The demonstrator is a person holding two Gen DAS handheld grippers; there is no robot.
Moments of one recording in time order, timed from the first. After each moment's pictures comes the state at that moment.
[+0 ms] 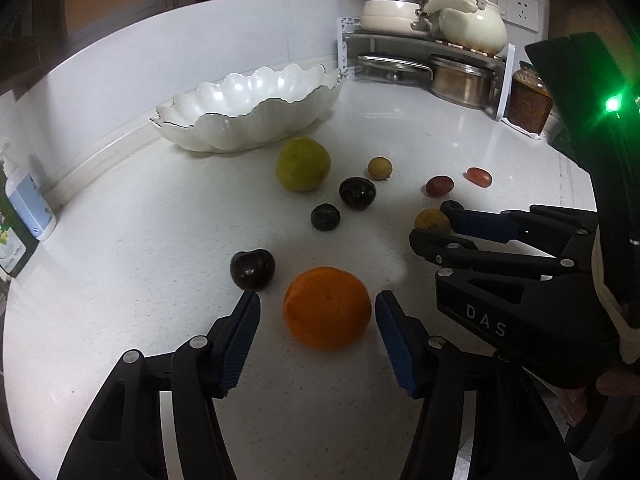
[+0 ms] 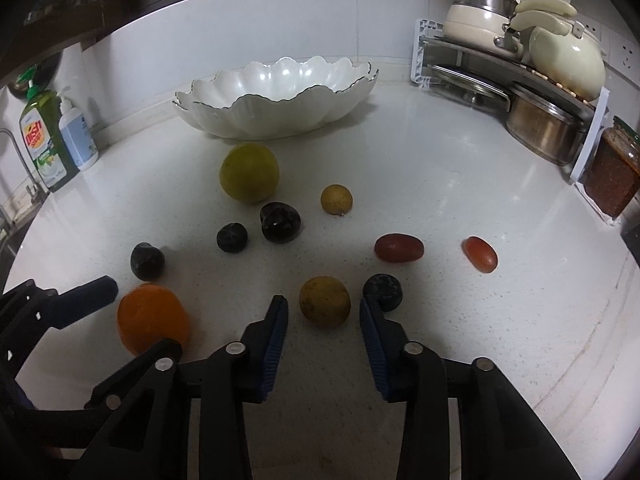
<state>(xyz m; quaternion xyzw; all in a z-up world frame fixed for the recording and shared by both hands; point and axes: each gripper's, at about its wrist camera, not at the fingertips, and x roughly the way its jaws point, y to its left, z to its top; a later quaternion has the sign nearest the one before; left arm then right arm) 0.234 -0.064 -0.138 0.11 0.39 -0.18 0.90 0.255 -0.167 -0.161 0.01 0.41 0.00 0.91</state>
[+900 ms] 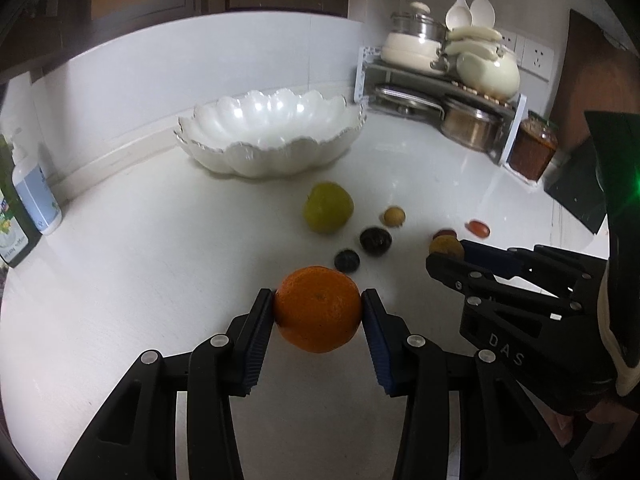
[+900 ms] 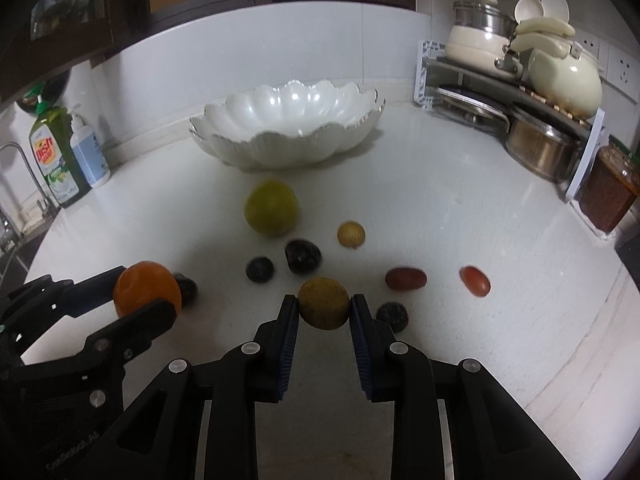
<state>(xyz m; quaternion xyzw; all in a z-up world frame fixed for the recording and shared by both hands) 0.247 -0.035 -0.098 0.05 0.37 -0.18 0.91 0.251 -0.156 -0.127 0.02 0.39 0.01 0.92</state>
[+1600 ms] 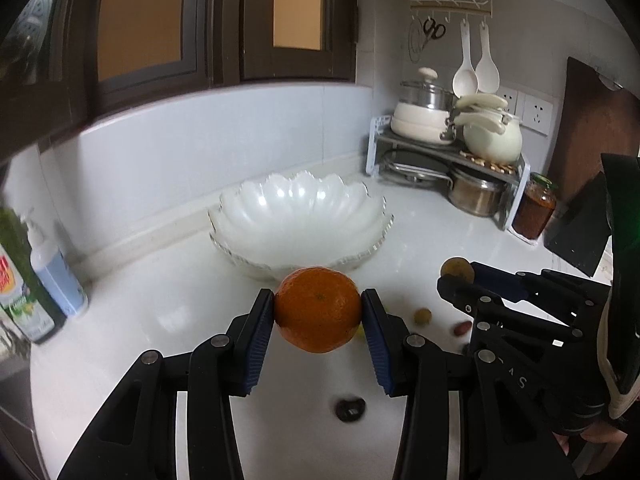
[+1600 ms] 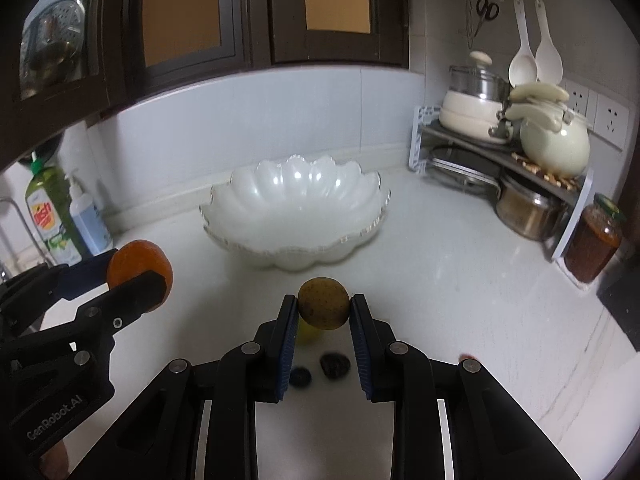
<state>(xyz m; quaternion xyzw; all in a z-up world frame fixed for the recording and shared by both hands) 0.298 0.001 -0.016 0.06 0.29 -0.20 0.93 0.285 -0.125 -0.053 0.02 0.32 -0.03 0.95</state>
